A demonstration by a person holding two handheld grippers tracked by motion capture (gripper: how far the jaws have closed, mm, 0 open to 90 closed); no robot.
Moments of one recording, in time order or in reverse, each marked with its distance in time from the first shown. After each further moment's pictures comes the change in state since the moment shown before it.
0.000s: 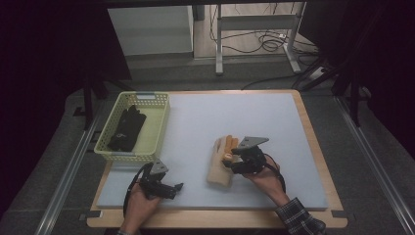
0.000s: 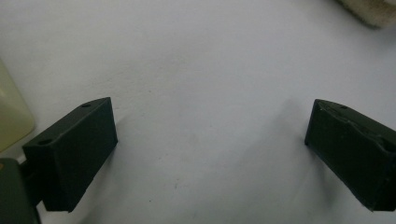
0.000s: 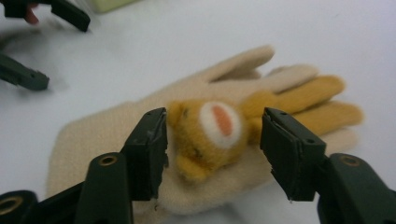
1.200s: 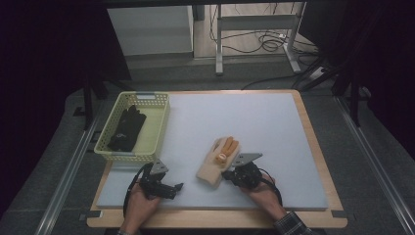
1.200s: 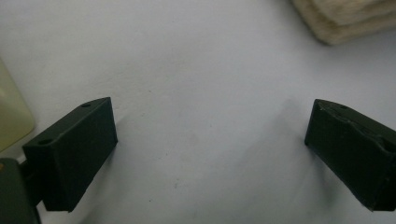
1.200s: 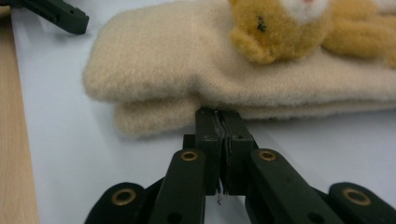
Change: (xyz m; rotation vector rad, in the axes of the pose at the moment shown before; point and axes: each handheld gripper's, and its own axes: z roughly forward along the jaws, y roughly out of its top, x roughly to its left) left arm 0.000 0.000 0.000 -0.002 0.001 -0.004; right arm 0.030 -0.036 0.020 0.077 0.097 -0.014
